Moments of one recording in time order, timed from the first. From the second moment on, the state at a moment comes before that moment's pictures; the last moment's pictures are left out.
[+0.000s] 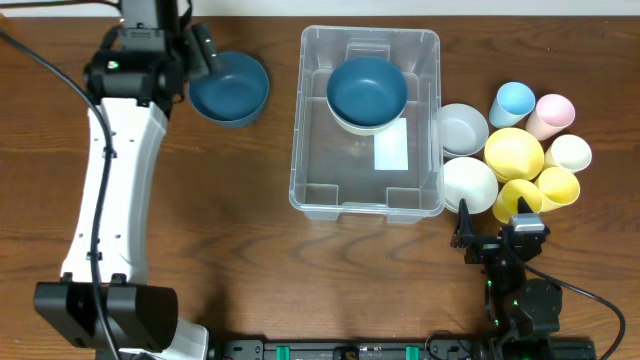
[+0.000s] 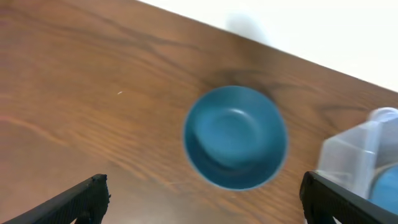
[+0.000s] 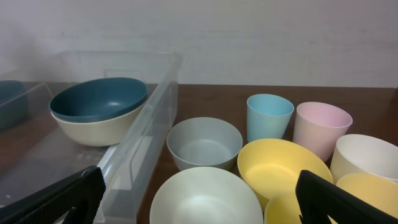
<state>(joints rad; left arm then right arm) -0.05 1.69 1.79 -0.95 -0.23 -0.36 0.09 0.01 0.01 -0.07 0.04 0.06</state>
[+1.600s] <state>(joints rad) -0.01 2.18 1.78 -1.00 -0.14 -0.80 0.09 0.01 0.01 -0.07 0.04 0.06</state>
